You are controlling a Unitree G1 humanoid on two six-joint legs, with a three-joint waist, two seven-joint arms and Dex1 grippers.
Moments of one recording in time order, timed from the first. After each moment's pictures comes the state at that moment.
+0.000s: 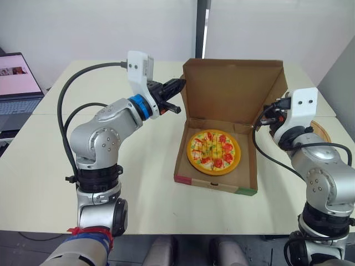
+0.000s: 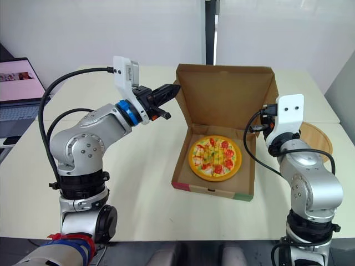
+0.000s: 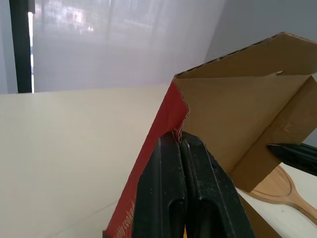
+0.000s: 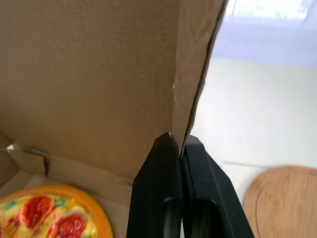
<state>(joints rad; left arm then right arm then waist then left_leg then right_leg) -0.79 0.29 0.19 -0.24 -0.66 1.00 -0.36 -0.46 -0.30 -0.23 -0.66 0.30 1.14 0.06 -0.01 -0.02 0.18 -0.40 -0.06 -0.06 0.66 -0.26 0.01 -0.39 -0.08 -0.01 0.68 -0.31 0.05</state>
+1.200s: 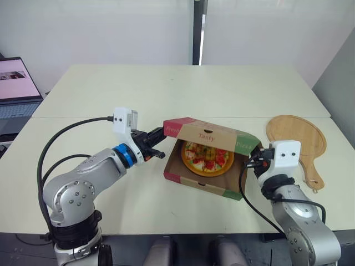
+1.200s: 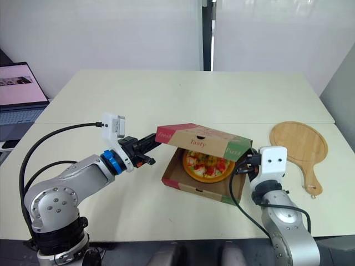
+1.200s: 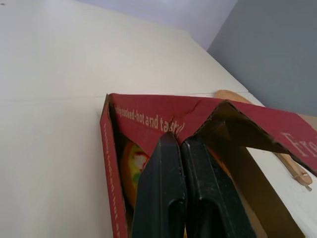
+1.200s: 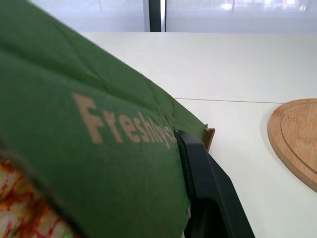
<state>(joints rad) -0.36 0.33 0.32 -0.56 -0.97 1.17 -0.14 0.09 -0.15 0.00 -0.80 0.18 0.68 0.03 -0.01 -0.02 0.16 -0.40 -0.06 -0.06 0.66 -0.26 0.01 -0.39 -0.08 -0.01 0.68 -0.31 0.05</state>
